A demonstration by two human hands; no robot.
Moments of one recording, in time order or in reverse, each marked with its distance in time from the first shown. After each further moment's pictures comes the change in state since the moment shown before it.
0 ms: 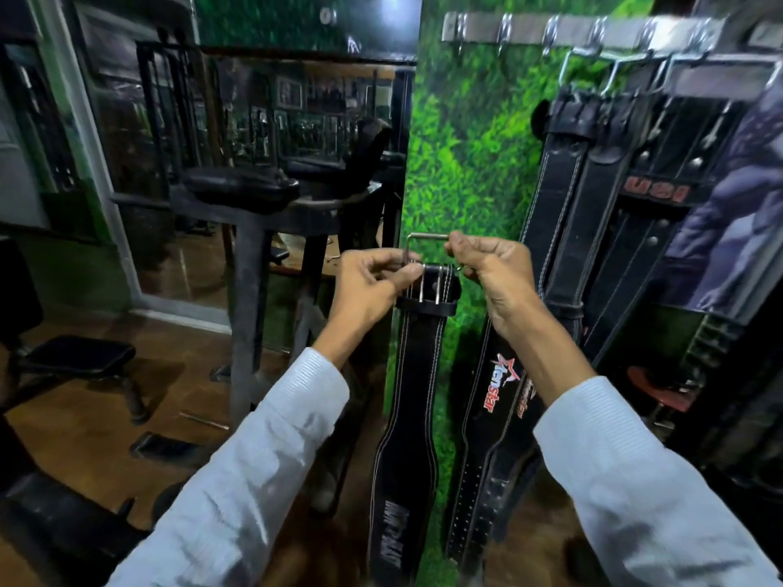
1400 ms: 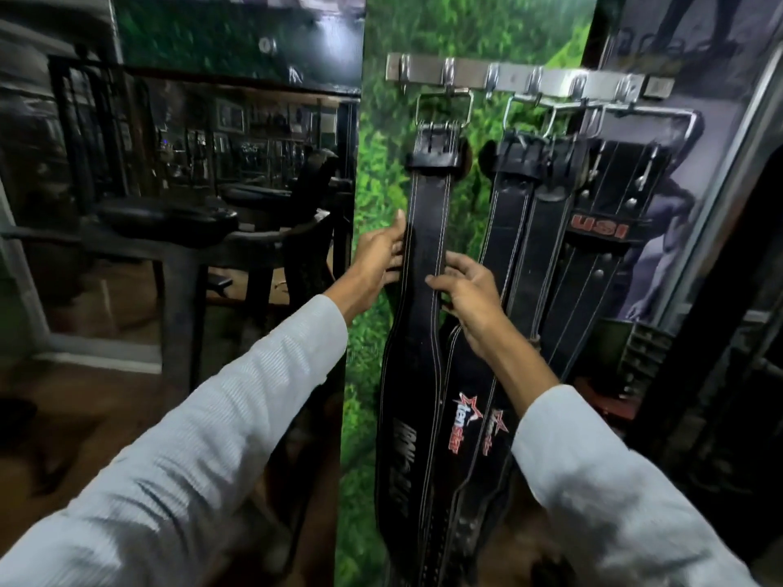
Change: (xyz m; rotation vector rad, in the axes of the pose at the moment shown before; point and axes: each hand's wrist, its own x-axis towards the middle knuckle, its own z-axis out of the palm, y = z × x) left_hand 0.128 0.001 0.073 -0.303 -0.227 -0.388; right_hand 0.057 0.018 -0.025 -0.127 0.089 0.165
